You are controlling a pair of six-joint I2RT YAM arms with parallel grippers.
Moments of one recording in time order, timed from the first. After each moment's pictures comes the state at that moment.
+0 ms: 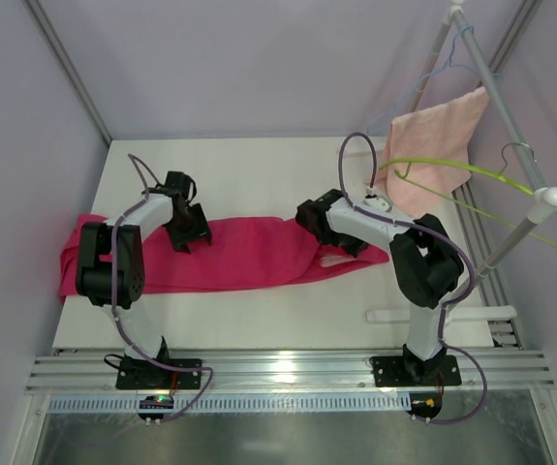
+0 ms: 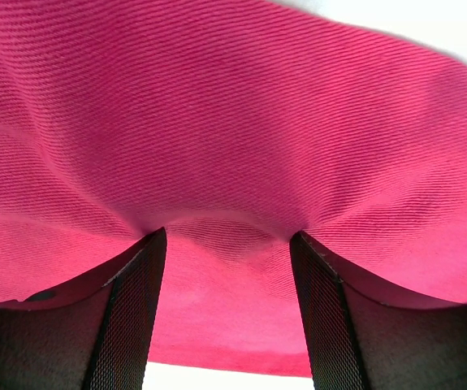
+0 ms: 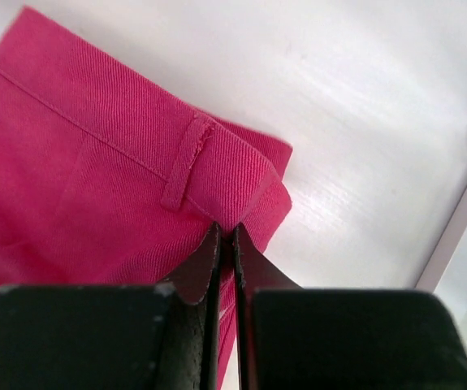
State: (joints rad) left arm -0.12 1.80 1.19 -0.67 0.04 -0.50; right arm 0.66 1.91 1.39 -1.33 0.85 1.77
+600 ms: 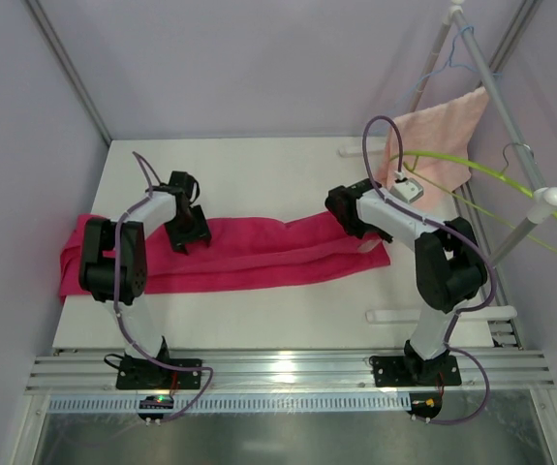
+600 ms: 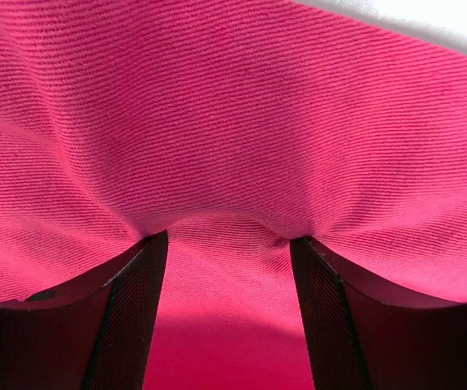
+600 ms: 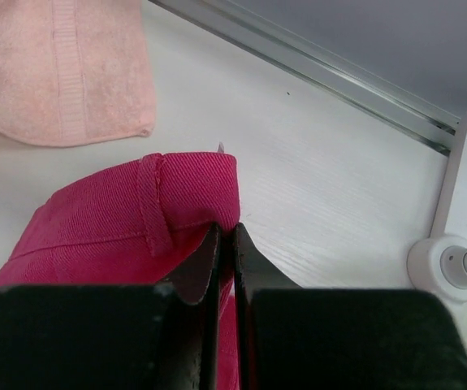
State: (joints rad) left arm -0.13 1.85 1.21 -0.71 -0.04 -0.50; right arm 0.48 1.81 1.34 -1.33 1.18 1.68
